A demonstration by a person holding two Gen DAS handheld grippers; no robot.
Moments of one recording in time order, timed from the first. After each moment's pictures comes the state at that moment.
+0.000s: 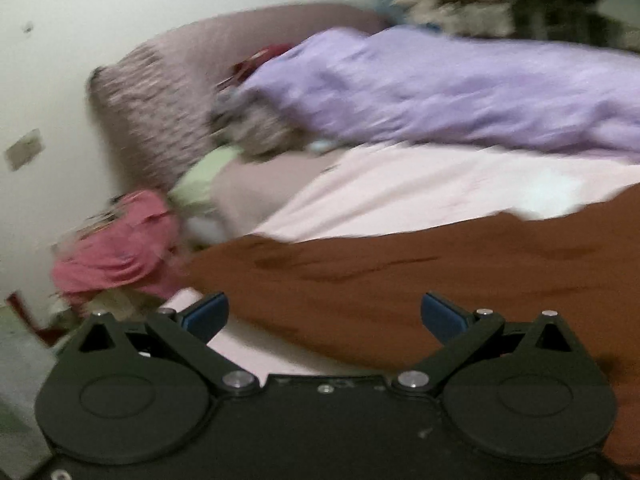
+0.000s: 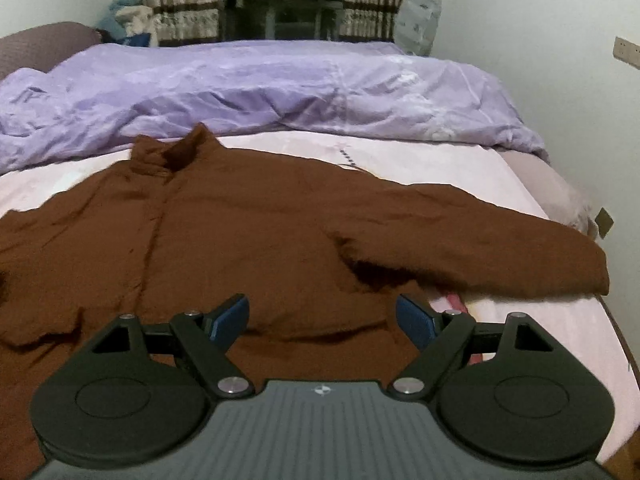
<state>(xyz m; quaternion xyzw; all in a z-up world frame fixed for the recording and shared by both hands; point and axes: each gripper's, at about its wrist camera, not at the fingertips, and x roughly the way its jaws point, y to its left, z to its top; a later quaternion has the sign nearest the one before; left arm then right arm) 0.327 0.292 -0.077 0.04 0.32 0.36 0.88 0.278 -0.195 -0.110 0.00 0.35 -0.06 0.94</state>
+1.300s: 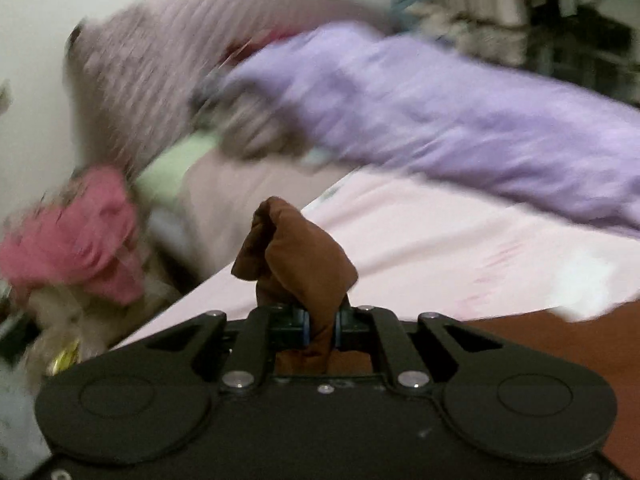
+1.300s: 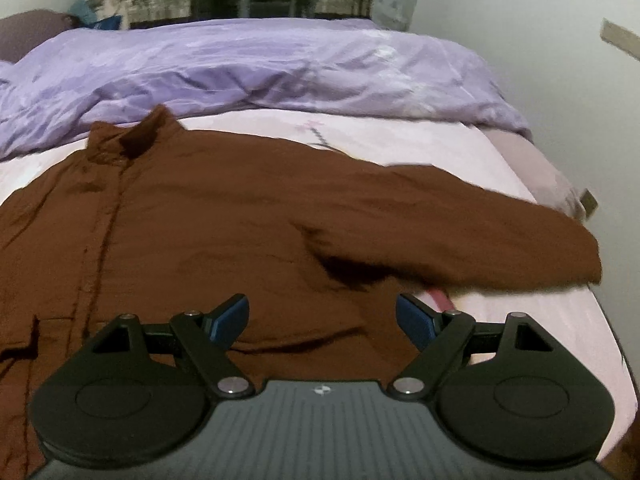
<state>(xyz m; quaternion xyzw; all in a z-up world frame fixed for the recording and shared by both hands) 0.396 0.346 -0.048 -0.03 0.28 0.29 0.91 0.301 -0.214 -0.122 0.01 0.38 -0.10 0.92</state>
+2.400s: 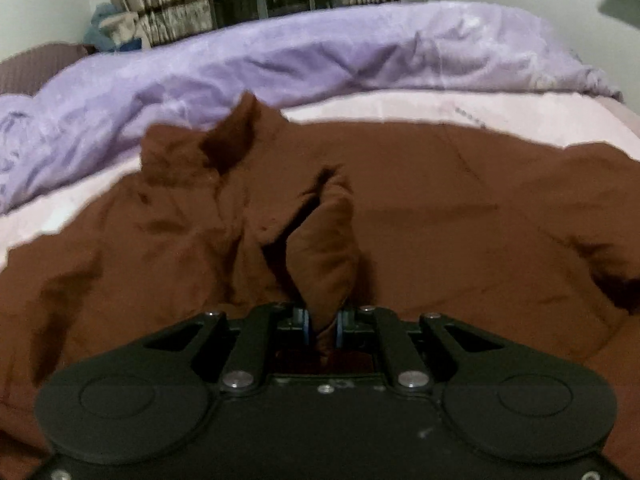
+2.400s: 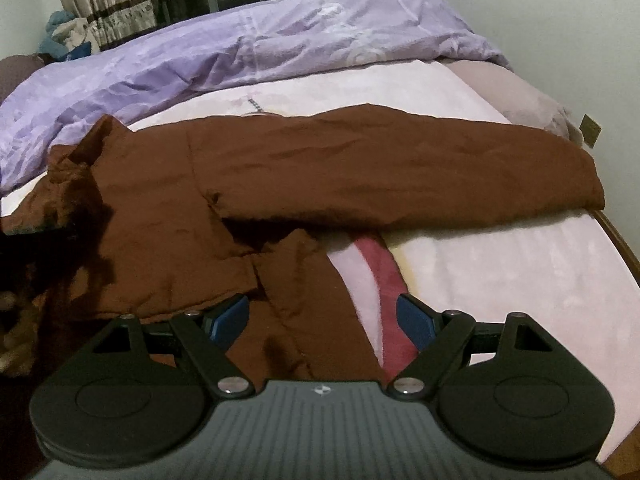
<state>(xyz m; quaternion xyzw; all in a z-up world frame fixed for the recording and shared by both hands) 0.484 -0.137 -0.157 0.08 0.36 -0.05 0.93 0.287 -0.308 -0.156 0.10 0.40 -0.10 0.90</state>
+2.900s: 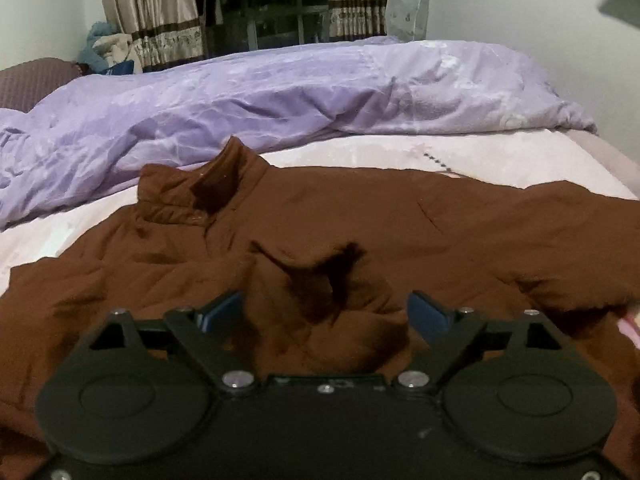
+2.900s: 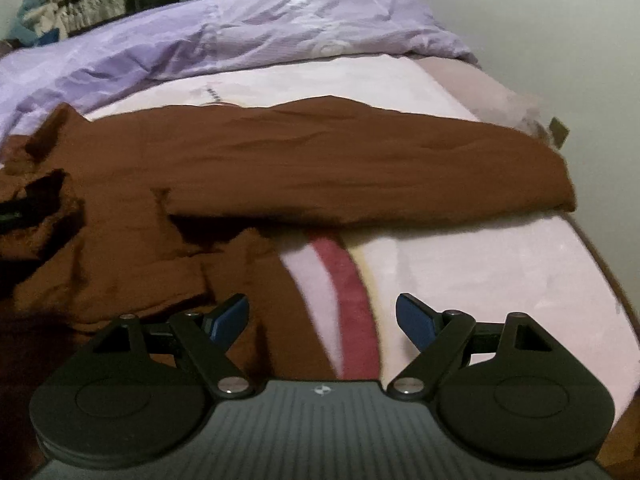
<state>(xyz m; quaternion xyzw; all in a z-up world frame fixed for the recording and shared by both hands) 0.454 -0.140 -0.124 0.07 0.32 -0.08 0.94 0.299 -0.314 -0.167 0.06 0.42 -0.16 0.89</state>
